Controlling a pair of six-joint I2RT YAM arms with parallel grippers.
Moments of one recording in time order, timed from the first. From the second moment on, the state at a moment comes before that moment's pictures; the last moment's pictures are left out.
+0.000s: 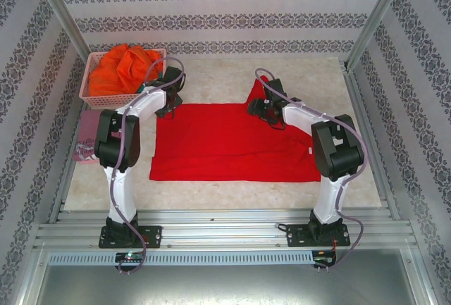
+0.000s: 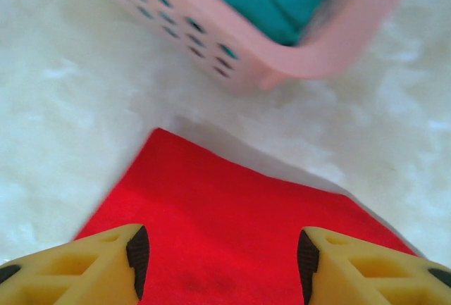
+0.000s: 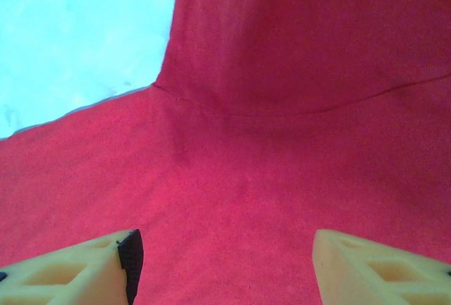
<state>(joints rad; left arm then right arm) -0.21 2.08 1.62 -0.71 -0.35 -0.95 0.30 1.94 1.28 -0.29 -0.10 0.66</state>
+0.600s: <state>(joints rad) -0.17 2.07 1.59 -0.72 -0.28 -0.99 0.20 1.97 1.22 -0.25 -0.09 0.78</state>
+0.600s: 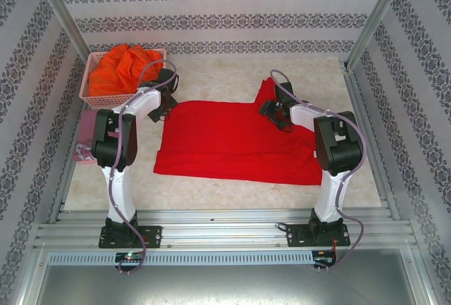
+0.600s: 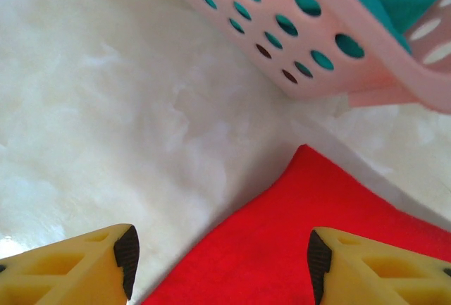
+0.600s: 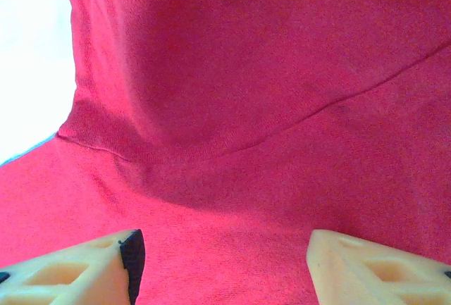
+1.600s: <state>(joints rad) -0.20 2.34 1.96 -0.84 -0.28 -1.06 0.21 1.82 1.16 -0.31 -0.06 0.76</state>
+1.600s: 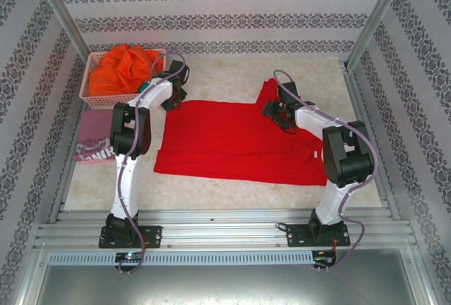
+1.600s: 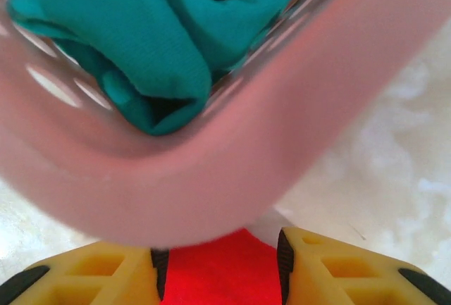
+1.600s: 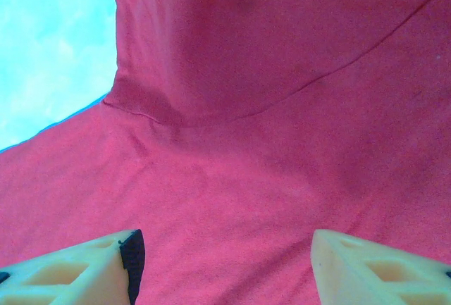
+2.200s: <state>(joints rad) -0.20 2.40 2.02 -0.88 -0.29 -1.08 0.21 1.82 1.15 -0.31 -0.06 0.76</state>
